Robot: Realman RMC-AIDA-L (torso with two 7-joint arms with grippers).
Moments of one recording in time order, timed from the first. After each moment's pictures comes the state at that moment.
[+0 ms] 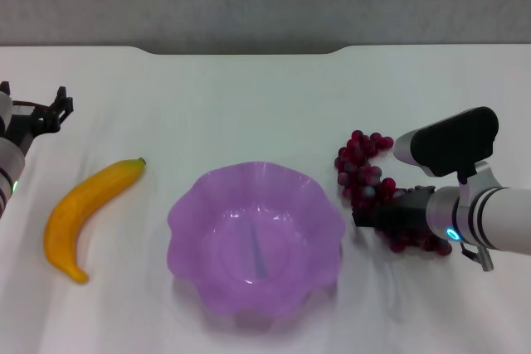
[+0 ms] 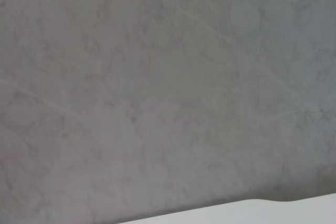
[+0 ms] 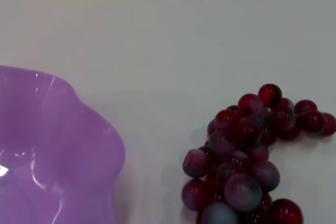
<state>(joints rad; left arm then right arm) -0.67 -2.03 -1.36 -0.15 2.43 0.63 0.14 0.59 2.01 -1.97 -0.74 0.71 0.38 -0.16</state>
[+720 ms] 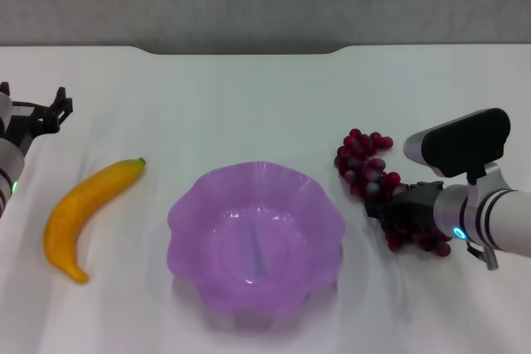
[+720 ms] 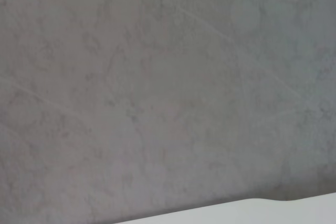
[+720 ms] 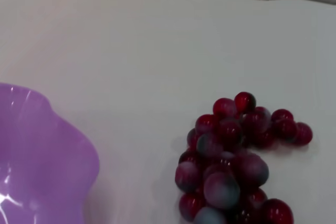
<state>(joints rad) -0.67 -2.03 -1.36 -0.15 2.43 0.63 0.14 0.57 2.01 -1.97 -0.71 0.71 0.29 -0.16</state>
